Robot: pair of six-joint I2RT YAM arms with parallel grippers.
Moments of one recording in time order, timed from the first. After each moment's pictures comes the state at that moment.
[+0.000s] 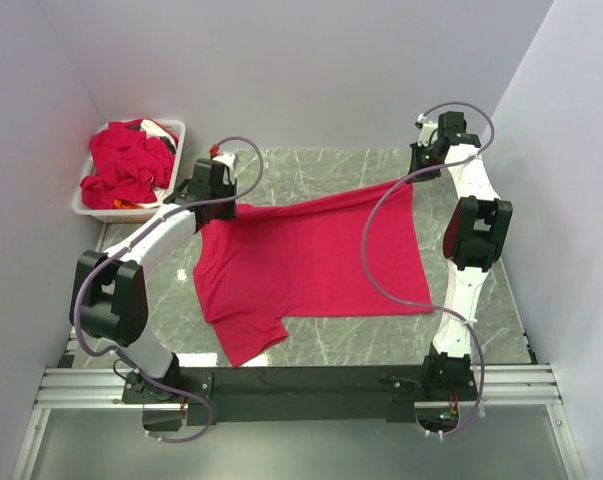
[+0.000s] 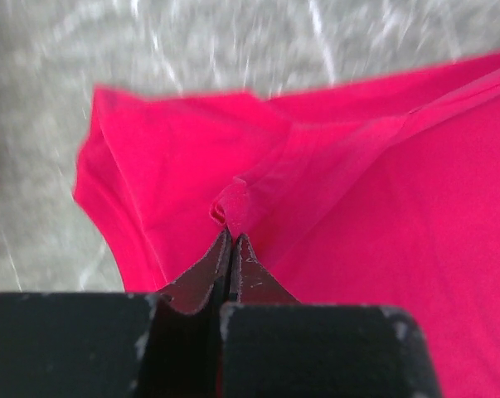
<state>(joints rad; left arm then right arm) -0.29 1.61 1.21 -0.31 -0.05 -0.16 -0.11 2.30 2.14 -0.84 -0.33 -0.14</state>
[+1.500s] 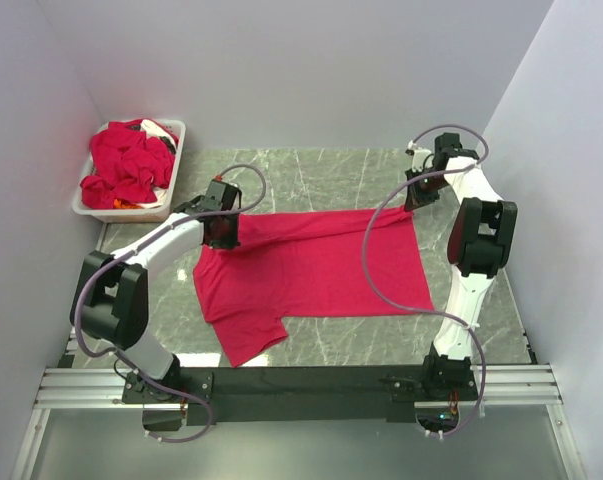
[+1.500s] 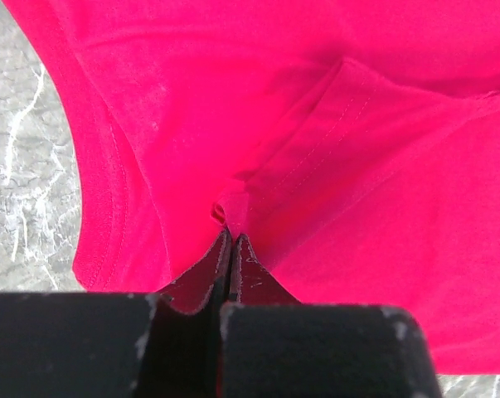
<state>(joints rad) -0.38 1.60 1.12 -0.54 -0.13 -0.34 -0.12 2.20 1.86 -0.89 -0.38 -0.31</state>
